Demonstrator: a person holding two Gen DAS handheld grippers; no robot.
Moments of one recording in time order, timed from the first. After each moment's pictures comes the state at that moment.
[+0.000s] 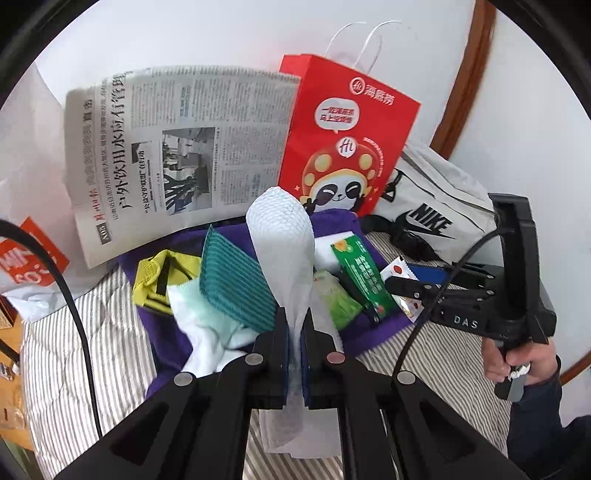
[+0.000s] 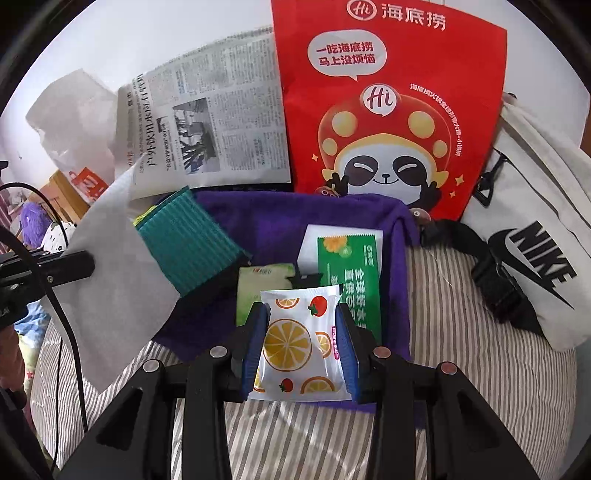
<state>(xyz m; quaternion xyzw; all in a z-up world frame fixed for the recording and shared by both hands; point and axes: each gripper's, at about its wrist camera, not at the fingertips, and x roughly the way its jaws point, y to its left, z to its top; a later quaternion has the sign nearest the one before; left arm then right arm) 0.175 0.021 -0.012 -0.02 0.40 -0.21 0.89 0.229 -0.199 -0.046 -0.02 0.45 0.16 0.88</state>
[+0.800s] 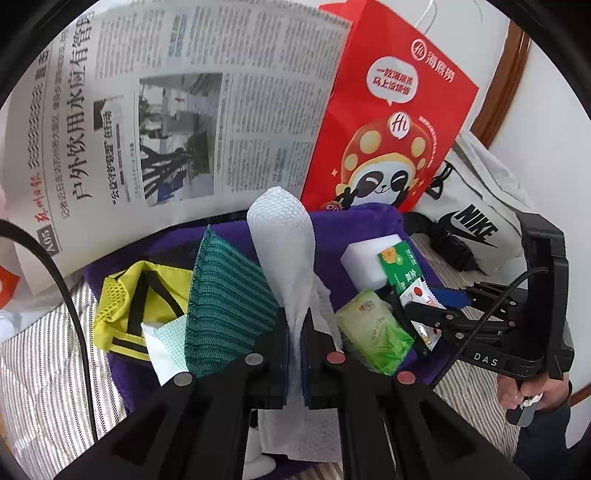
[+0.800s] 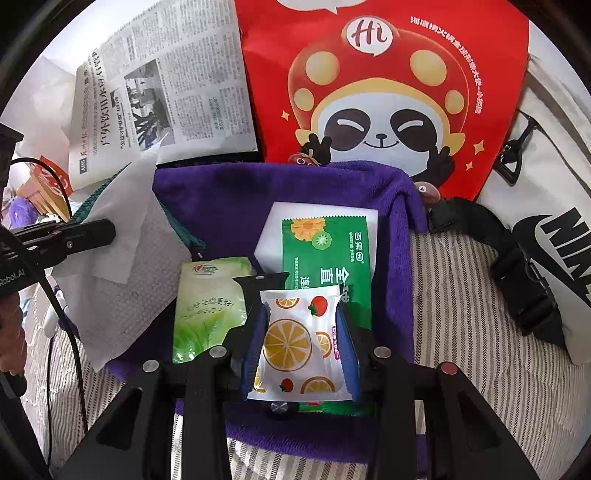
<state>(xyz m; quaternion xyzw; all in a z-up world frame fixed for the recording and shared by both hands) 0.254 0.005 -0.062 -0.03 0.43 -0.18 0.88 0.270 -0.205 -0.103 -0.02 0.48 0.15 0.87</state>
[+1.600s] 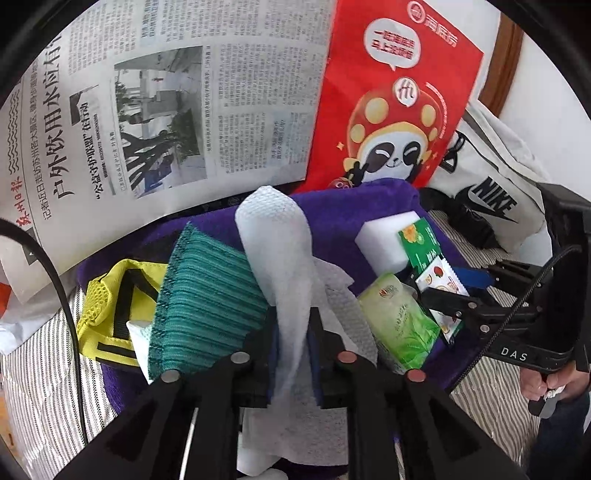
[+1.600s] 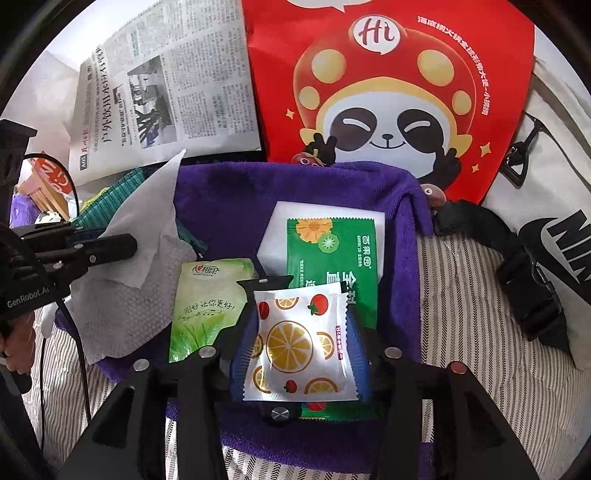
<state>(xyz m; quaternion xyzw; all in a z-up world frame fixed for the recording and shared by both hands) 0.260 -0.013 -0.079 0.02 0.45 -0.17 0.88 0.274 -0.195 -0.119 -0.03 0.46 0.16 0.87</state>
